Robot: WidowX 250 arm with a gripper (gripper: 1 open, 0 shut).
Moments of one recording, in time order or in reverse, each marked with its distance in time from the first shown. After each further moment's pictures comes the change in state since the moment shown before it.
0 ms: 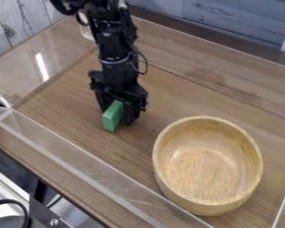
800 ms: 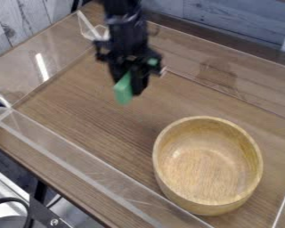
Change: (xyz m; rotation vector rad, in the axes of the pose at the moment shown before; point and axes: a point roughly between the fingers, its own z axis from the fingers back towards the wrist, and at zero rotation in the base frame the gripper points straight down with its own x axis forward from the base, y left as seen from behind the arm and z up) arm 0.008 -0.044 0.075 -0.060 -0.060 0.004
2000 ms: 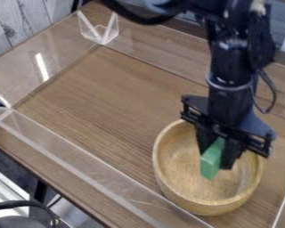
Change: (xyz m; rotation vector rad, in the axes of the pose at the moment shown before) arm -0.045 -0.133 -0.034 -0.018 0.063 -0.149
